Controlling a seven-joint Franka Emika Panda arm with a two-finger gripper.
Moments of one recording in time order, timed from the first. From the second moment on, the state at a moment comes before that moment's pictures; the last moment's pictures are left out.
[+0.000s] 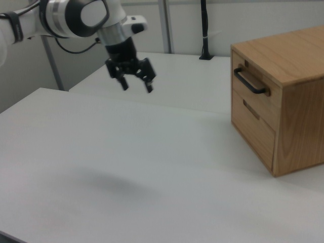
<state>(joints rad) -0.06 0.10 -0.06 -1.53 -0.08 1.81 -0.10</state>
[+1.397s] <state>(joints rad) -0.24 0.52 -0.18 -1.38 -0.77 2.75 -0.35</state>
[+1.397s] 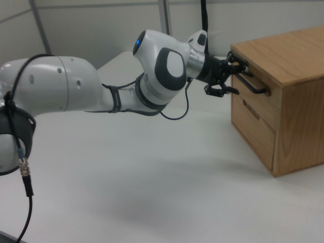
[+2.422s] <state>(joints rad) -0.19 0.57 -0.19 -1.31 -0.79 2.76 -0.40</state>
